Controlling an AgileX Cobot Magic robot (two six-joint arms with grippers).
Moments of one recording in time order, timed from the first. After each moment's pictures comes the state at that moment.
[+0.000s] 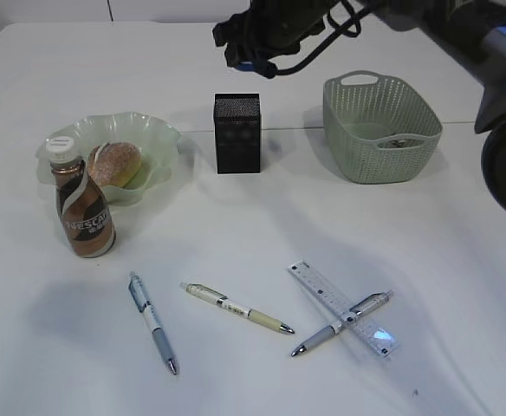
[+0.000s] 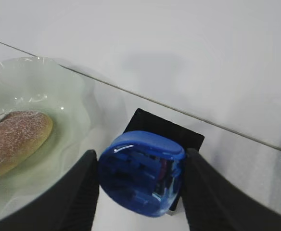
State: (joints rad) left arm -0.15 0.81 -0.96 0.24 1.10 -0.21; right arm 0.34 2.46 -2.59 0.16 0.94 -0.10
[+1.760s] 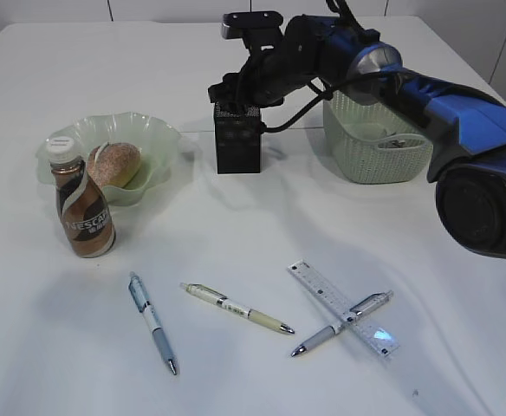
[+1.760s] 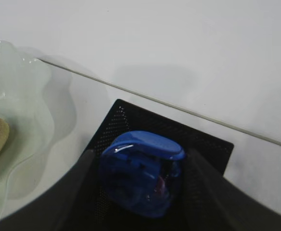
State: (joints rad) left arm -0.15 0.81 -0.96 0.24 1.04 -0.21; right arm 0.34 2.66 -2.59 0.19 0.70 -0.13
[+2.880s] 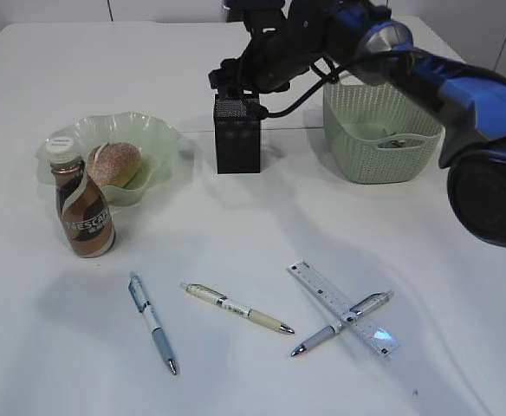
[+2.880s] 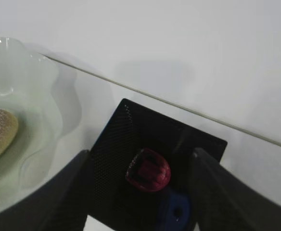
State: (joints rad) left arm -0.15 0.81 -0.96 0.24 1.03 -0.21; right arm 0.34 2.61 -2.59 0.19 0.77 -0.14
